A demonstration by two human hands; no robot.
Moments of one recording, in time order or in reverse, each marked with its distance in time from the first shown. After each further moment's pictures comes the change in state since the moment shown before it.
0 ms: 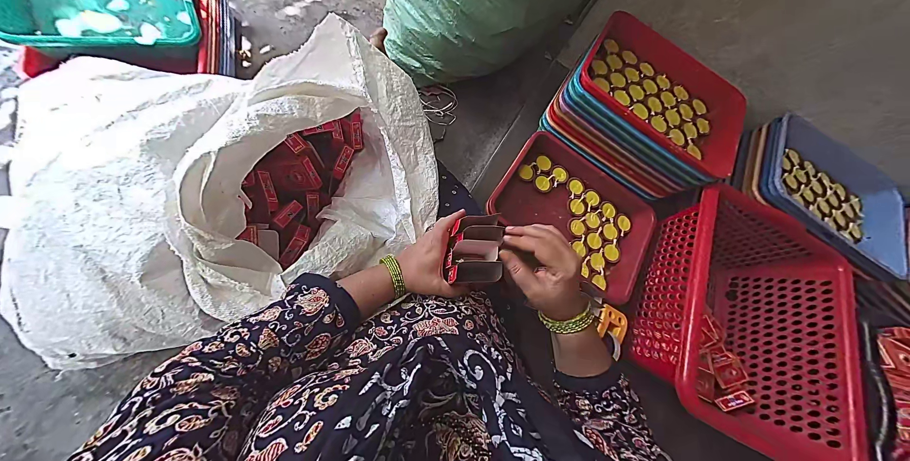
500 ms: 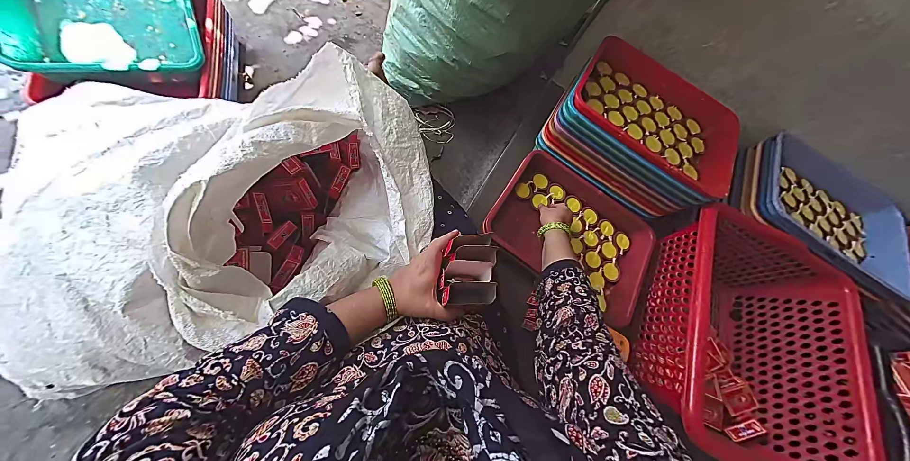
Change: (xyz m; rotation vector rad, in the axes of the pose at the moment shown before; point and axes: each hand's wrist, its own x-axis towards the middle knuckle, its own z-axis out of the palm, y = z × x) left_hand 0.004 -0.008 0.000 -0.073 -0.018 -0.031; right_hand 0.036 0.272 0.023 -0.450 -0.012 1.365
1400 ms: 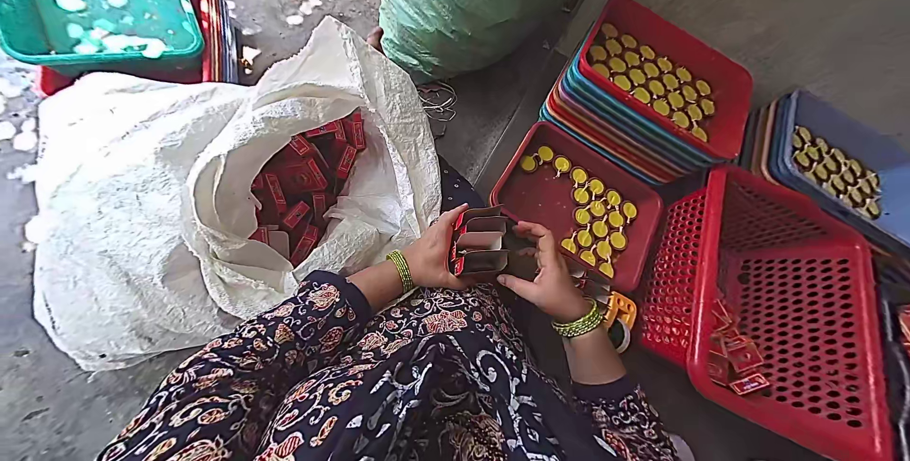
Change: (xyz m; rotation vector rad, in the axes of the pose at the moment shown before) left_hand -0.006 0.011 0.001 0.071 0.026 0.044; right_hand -0.261 0.050 -0.076 0.460 -0.397 -0.982
